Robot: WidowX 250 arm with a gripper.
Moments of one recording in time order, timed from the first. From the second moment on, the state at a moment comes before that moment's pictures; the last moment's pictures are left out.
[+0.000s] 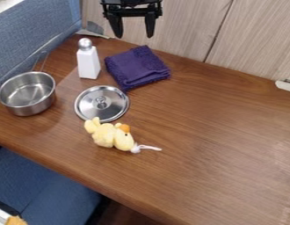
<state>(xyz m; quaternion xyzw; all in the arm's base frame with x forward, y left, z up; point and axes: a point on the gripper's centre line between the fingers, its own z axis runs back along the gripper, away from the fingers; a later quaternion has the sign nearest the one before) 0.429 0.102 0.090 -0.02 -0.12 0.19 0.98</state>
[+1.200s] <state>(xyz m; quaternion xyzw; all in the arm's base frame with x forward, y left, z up) 0.347 0.167 0.066 0.07 -0.12 0.20 0.97</state>
